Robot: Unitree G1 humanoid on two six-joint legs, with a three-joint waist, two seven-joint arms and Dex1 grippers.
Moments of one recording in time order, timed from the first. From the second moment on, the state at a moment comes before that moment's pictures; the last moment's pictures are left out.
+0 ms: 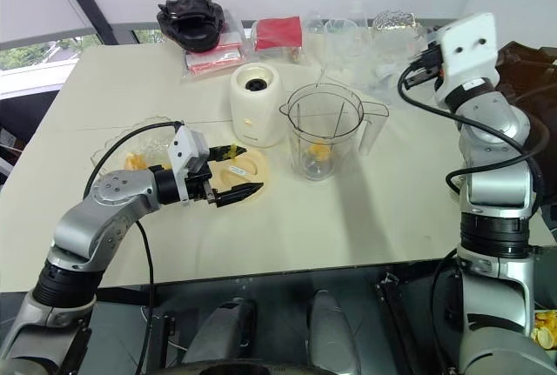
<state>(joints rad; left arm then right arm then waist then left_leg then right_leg) -0.36 0.55 -0.10 -0.33 -0.44 0.55 -0.81 -0.64 -0.59 -0.29 -0.06 0.07 0.43 0.26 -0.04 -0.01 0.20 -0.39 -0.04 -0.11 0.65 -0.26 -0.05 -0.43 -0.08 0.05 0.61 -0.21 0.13</state>
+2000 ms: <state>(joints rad) -0.29 0.63 -0.03 -0.48 -0.51 0.69 -0.76 -0.52 -0.41 -0.50 0.81 0.29 -0.14 0.02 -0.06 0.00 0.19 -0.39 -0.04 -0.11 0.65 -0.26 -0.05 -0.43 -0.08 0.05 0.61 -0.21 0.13</state>
